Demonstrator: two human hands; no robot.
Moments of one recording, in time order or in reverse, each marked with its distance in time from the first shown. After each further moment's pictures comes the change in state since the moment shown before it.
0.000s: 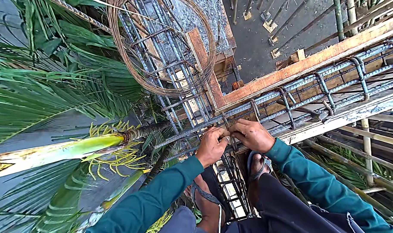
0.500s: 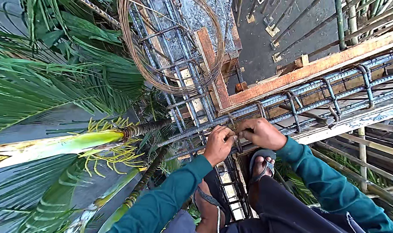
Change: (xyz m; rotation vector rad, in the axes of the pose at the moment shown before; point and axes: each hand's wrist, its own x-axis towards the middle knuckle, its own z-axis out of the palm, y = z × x) left_hand 0.005 -0.014 0.013 -0.035 0.128 0.081; right_hand 0.014 -0.005 -0.023 0.164 -0.189 0.259
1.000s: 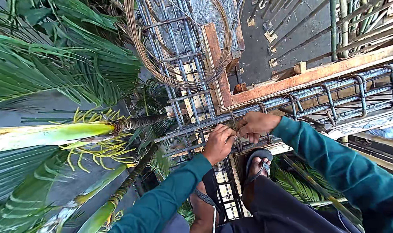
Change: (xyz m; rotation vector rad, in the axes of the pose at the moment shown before) left_hand -0.004 -0.018 0.008 0.047 0.076 0.224; right_hand 0.053 -0.027 -0.023 0.252 -0.537 0.657
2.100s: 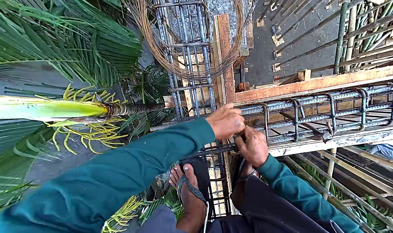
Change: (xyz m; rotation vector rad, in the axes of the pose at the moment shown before) left_hand 0.084 0.034 -0.050 0.624 -0.696 0.478; right_hand 0.007 0.054 0.090 -0.360 0.999 -0.537
